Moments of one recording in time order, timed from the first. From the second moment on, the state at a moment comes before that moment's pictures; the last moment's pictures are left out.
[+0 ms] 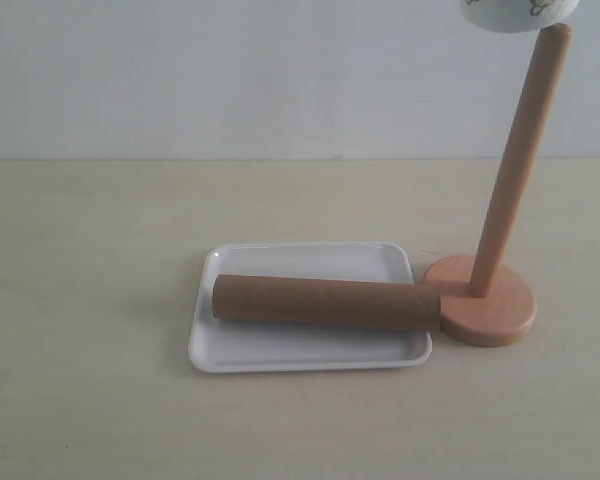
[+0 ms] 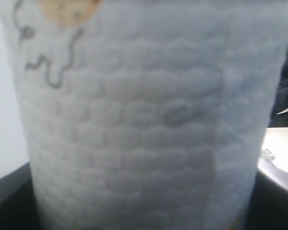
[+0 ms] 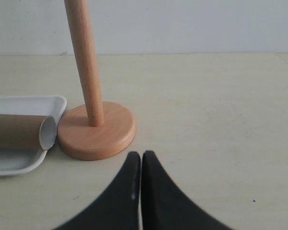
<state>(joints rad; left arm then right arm) -0.73 1.93 -1.93 1.21 -0.50 -1.17 0.05 0.00 0.00 0.05 0.33 -0.01</state>
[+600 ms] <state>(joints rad) -0.75 2.14 -2.19 1.17 -0.41 -1.18 0.05 0.00 0.00 0.05 0.33 -0.01</state>
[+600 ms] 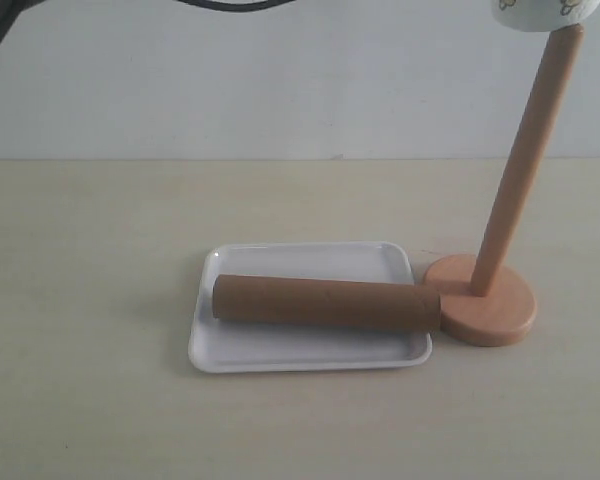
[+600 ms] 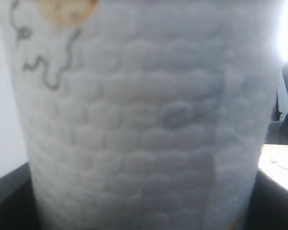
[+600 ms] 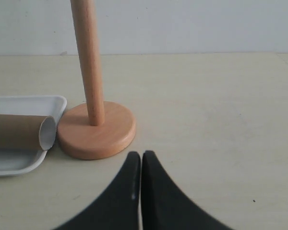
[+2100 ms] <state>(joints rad) -0.75 2.01 -2.17 1.51 -0.46 -1.57 0.05 0.00 0.00 0.05 0.33 -0.01</state>
